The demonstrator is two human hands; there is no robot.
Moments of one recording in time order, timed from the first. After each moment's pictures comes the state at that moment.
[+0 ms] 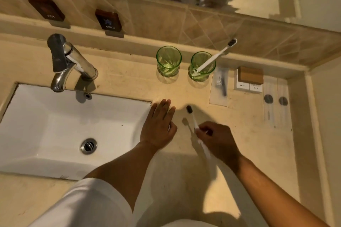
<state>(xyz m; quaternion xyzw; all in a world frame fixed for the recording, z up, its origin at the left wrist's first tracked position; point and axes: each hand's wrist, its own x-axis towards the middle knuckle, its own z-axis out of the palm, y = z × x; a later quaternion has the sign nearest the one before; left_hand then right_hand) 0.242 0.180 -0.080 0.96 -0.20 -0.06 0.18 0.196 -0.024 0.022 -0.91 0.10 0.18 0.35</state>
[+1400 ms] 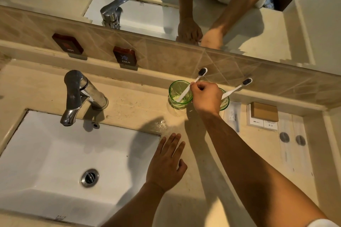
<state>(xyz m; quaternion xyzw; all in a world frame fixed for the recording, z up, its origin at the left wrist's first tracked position) 0.241 0.180 -0.085 0.96 -0.18 -0.06 0.20 0.413 0.054 0.053 -0.86 0.24 -0.02 0.45</state>
